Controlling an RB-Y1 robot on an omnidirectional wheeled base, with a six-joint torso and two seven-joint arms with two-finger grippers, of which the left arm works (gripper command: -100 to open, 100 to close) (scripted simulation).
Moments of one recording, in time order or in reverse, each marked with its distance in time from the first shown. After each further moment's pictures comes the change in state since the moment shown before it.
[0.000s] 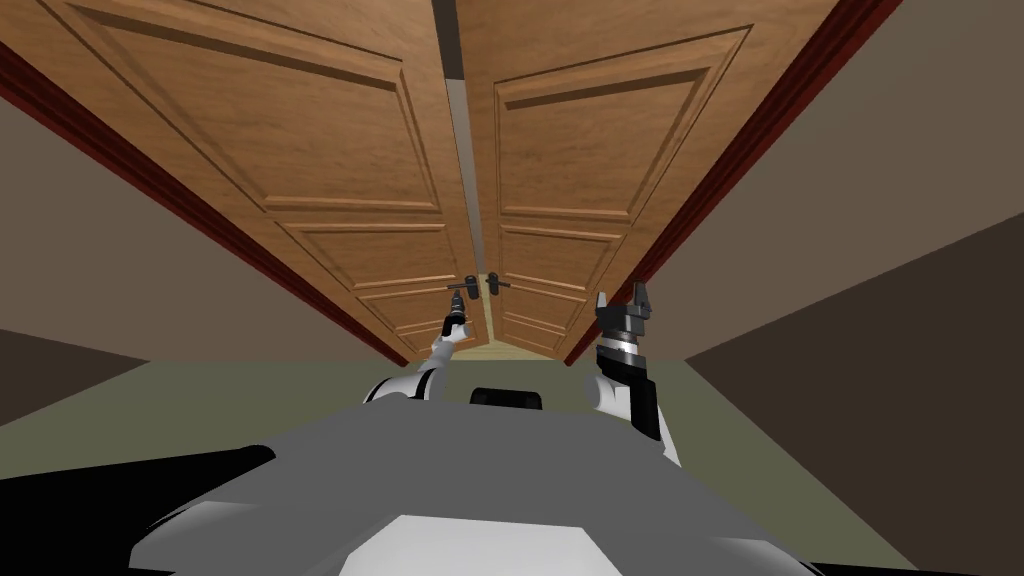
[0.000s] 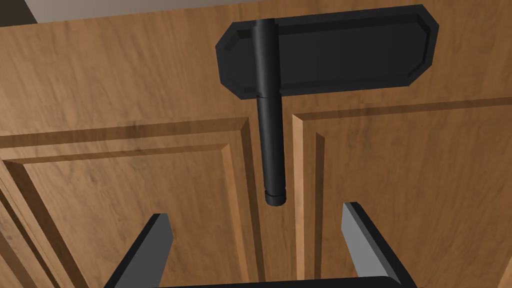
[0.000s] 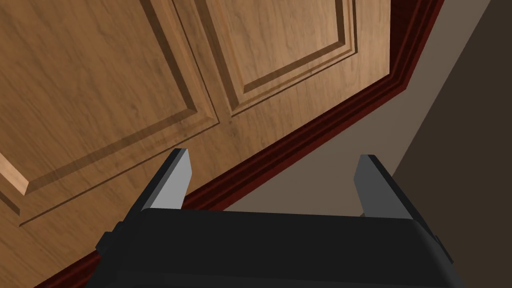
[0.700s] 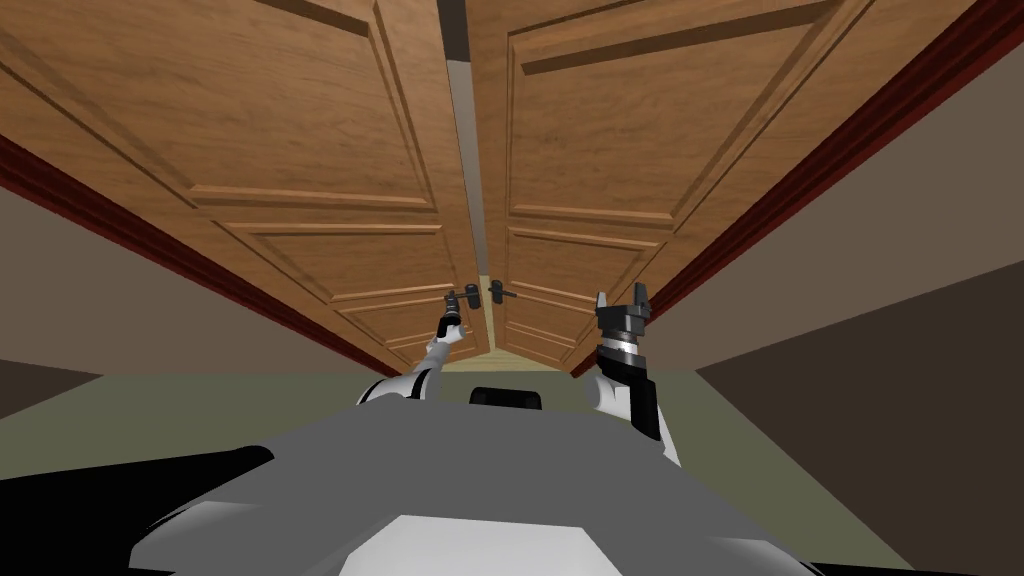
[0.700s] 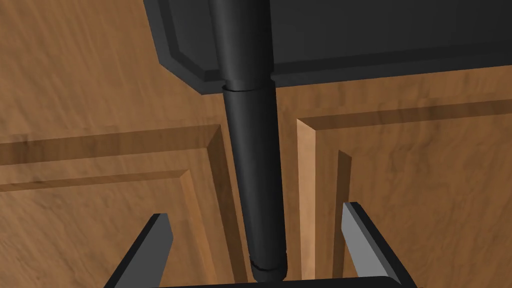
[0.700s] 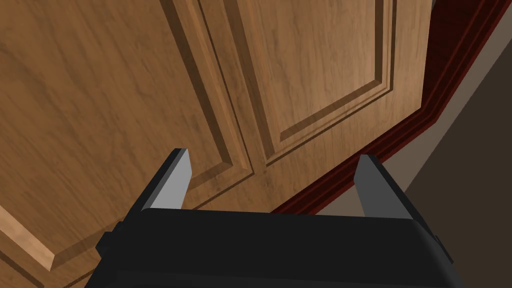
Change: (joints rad) arm 0.013 0.035 0.013 0.008 0.003 -0.022 0.002
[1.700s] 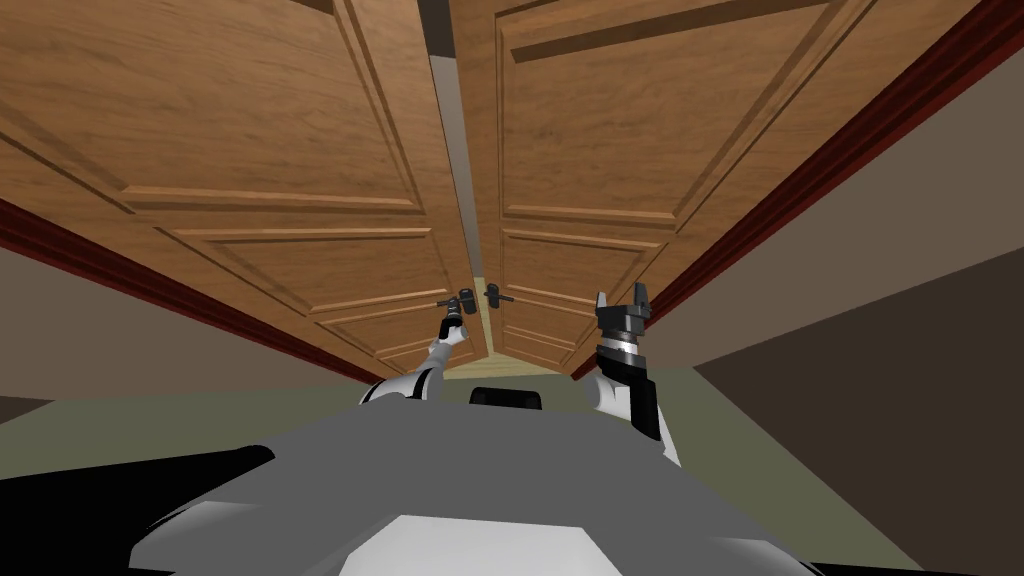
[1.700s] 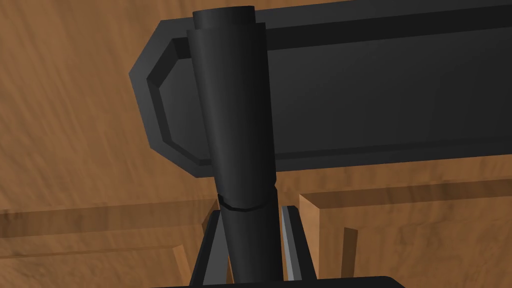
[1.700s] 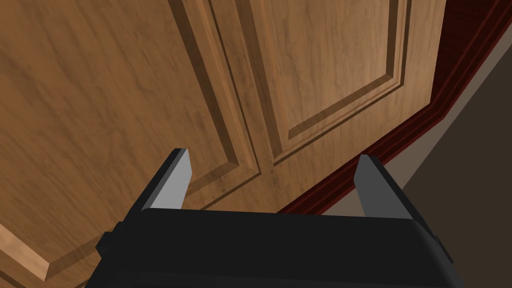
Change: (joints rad) arm -0.007 -0.016 0.010 0.033 0.005 -0.027 -0.006
